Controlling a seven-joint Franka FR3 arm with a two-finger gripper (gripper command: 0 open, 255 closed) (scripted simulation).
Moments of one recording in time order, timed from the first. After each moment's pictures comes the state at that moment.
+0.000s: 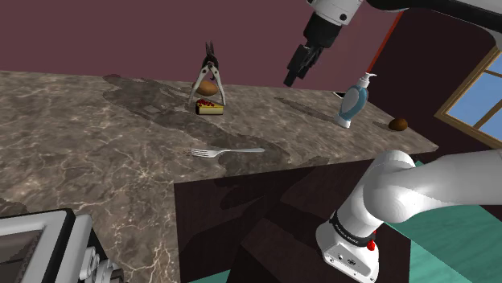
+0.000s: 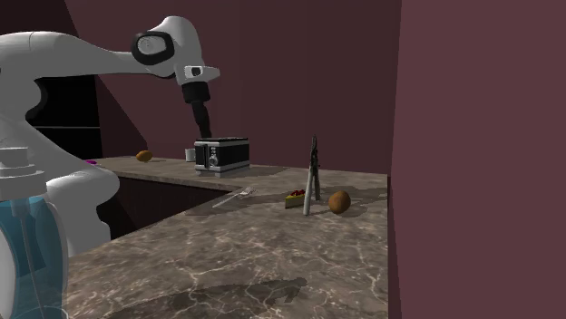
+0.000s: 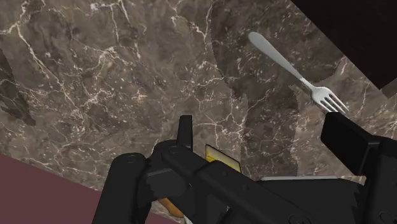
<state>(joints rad) 0.01 -0.79 0.07 -2.28 0.03 1.68 -0.04</state>
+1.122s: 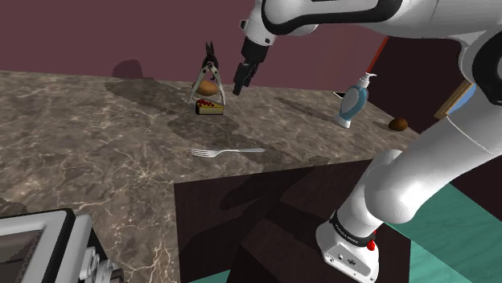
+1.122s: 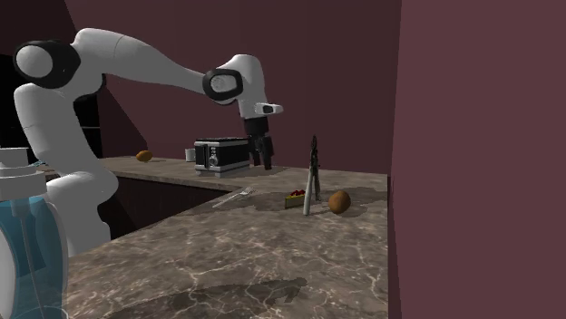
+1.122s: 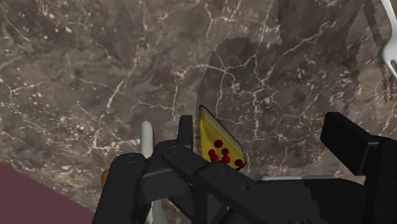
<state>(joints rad) 0.06 -0.25 -0.01 -2.09 0.05 1.98 -0.30</state>
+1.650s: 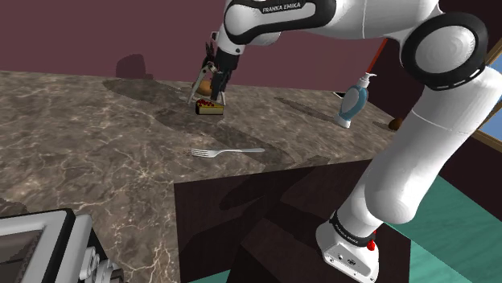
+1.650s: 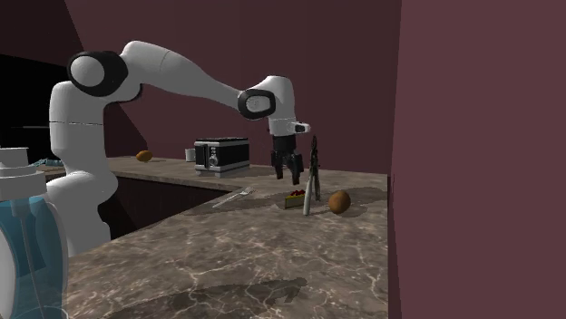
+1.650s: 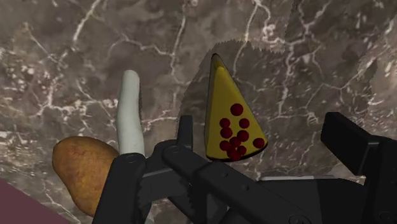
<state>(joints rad) 0.08 0.06 -0.01 -1.87 0.08 2.03 -0.43</state>
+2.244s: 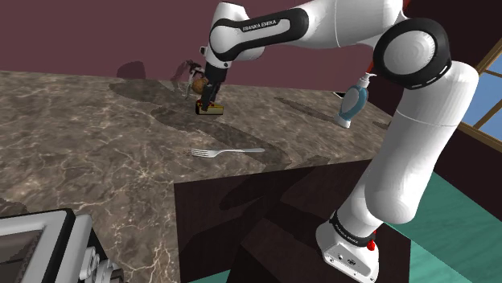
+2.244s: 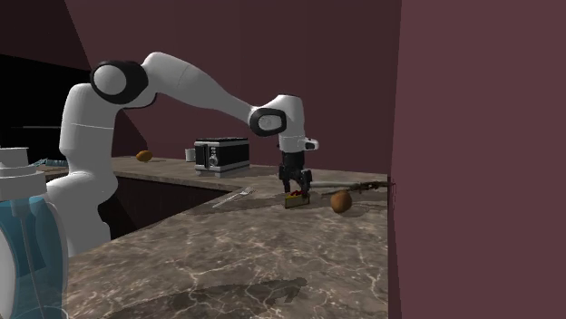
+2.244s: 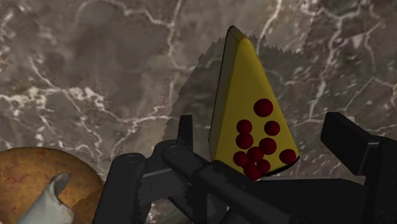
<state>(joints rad) 0.08 0.20 0.00 -1.82 0.10 2.11 -0.47</state>
